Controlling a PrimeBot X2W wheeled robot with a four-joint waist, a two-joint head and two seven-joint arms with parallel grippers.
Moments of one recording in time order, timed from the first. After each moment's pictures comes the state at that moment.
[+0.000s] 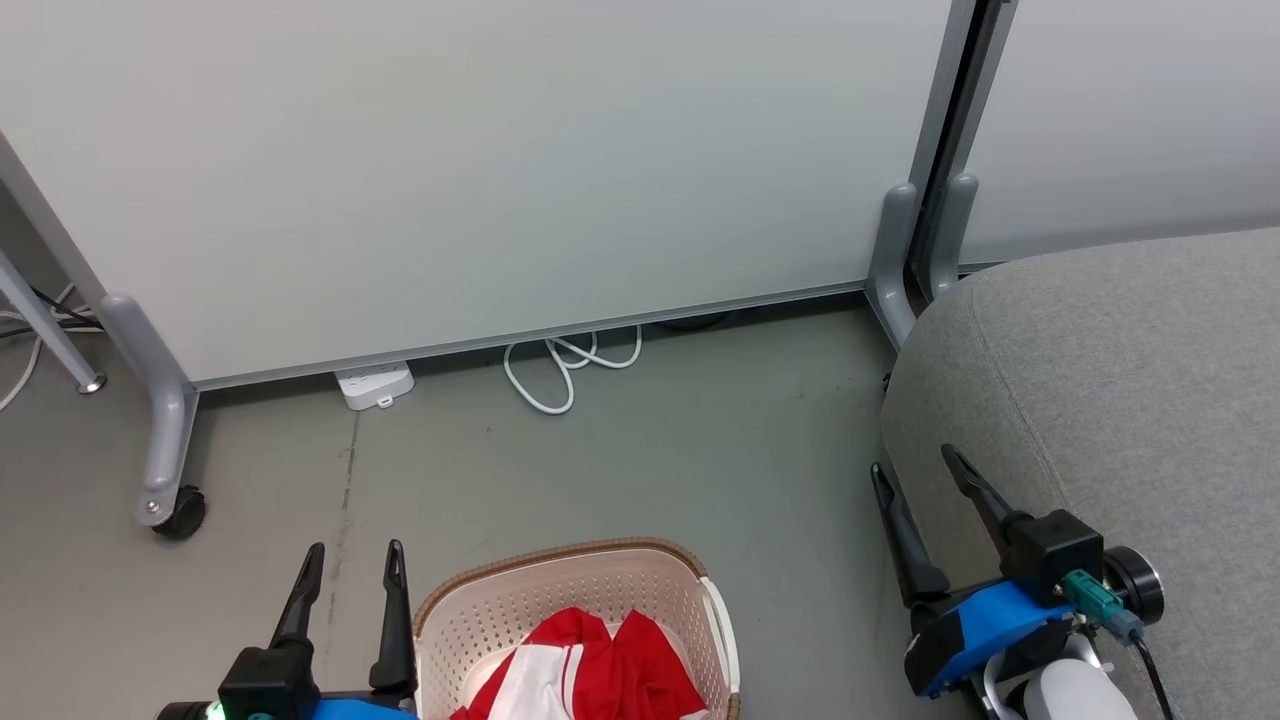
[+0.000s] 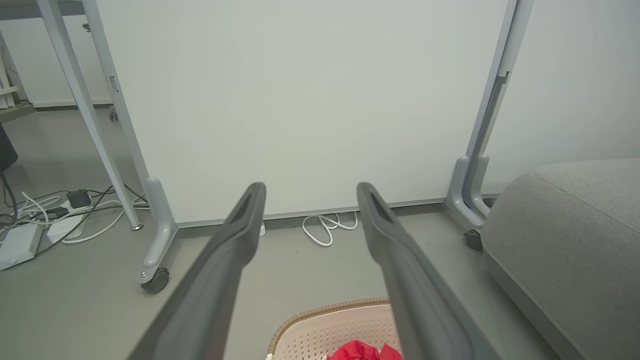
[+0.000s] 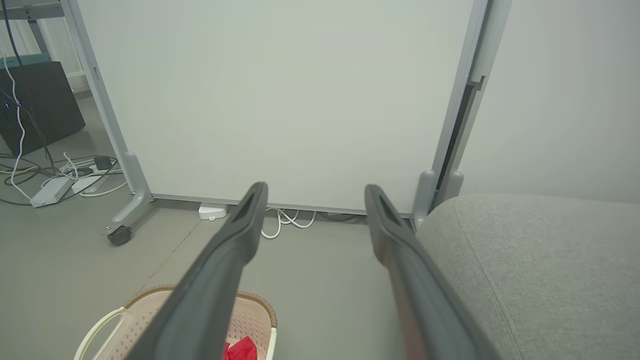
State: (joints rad) left arm 0.06 0.10 -0.10 0.21 -0.17 0.00 -0.26; right arm -0.18 -0.05 0.10 0.38 0.04 0.13 -0.22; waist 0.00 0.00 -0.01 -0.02
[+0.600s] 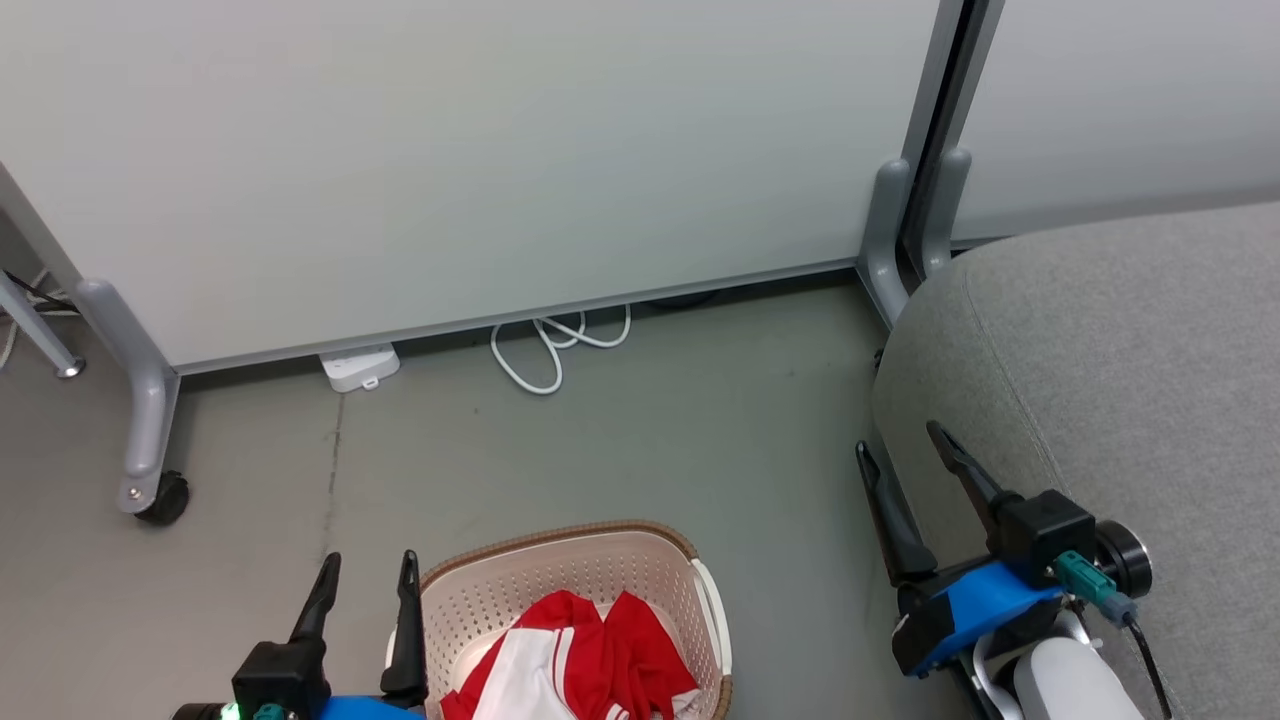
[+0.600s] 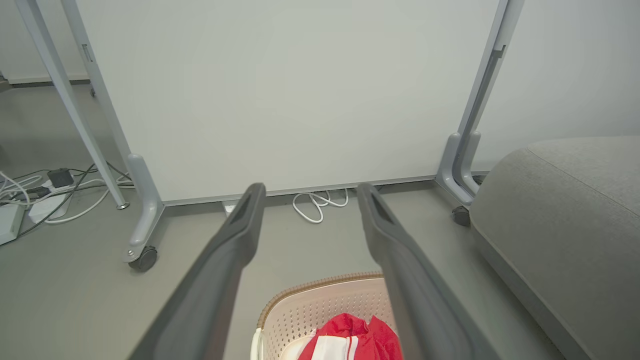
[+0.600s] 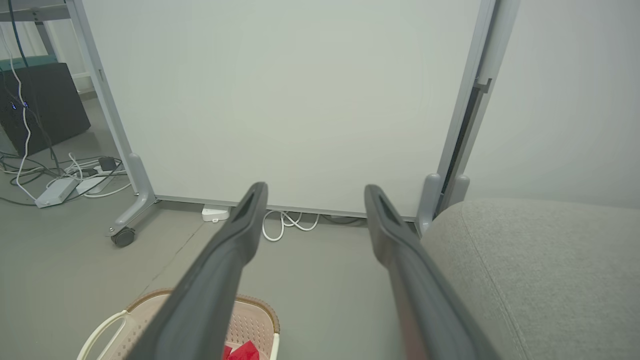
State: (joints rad) left arm 0.06 0.11 -0.12 0.23 -0.20 -0.01 -0.23; right arm -0.20 -0.05 0.12 0.36 0.04 0.13 -0.22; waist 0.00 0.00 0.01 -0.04
